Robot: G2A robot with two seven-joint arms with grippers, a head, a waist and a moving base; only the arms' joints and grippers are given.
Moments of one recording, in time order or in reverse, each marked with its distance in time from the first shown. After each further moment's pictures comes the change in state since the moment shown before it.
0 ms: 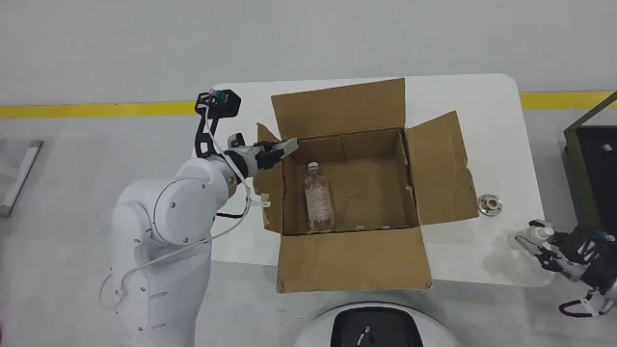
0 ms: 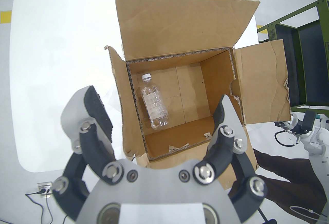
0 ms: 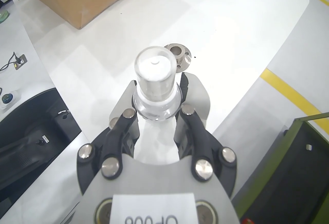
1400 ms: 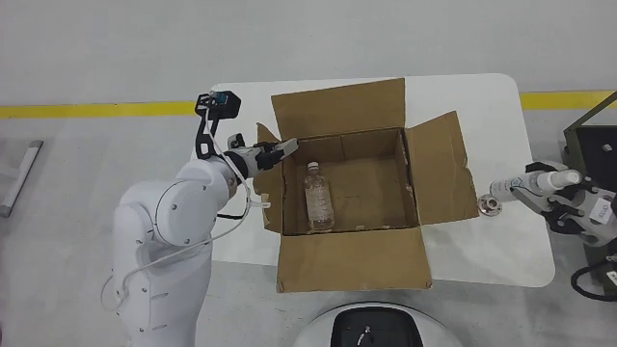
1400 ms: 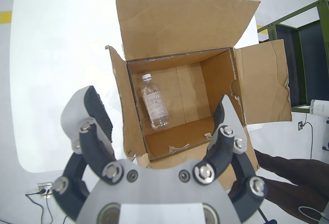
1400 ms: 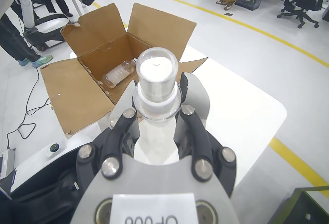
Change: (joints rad) left arm 0.029 0.002 -0.005 -0.003 0.001 -0.018 0.053; right arm -0.084 0.042 0.190 -0.723 0.825 0.120 0.670
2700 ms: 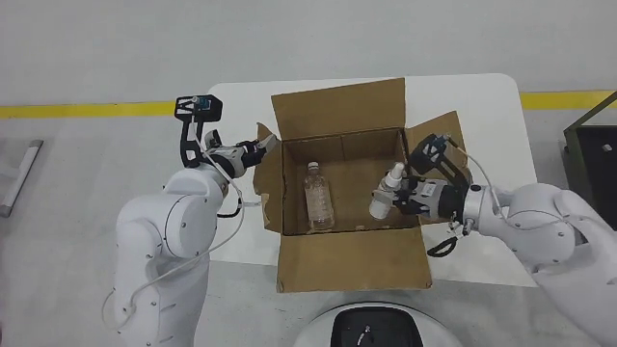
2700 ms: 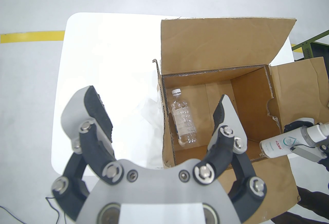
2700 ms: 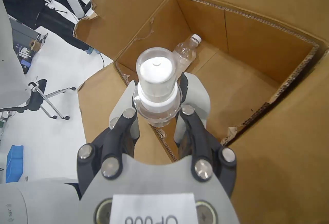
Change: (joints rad) left arm 0.060 0.018 -0.016 -0.035 0.175 -0.033 0.091; right arm 0.656 -0.010 -0.836 0.210 0.191 0.514 0.428
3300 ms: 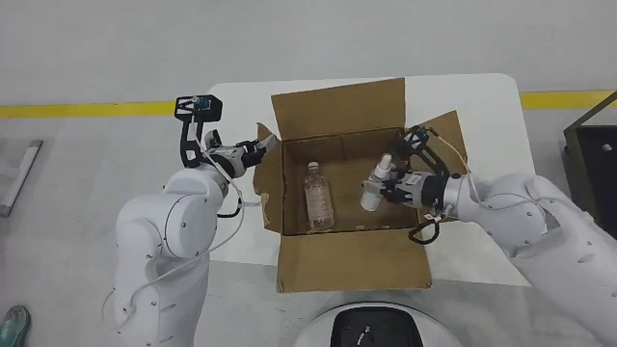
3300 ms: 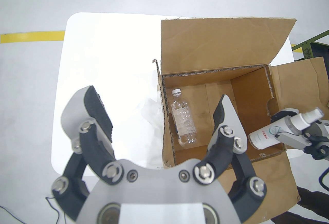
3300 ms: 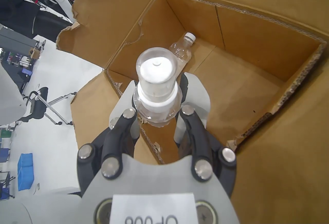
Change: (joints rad) left arm 0.000 0.000 0.000 0.000 0.000 0.000 0.000; right arm 0.179 -0.042 -0.162 0.140 0.012 0.144 0.020
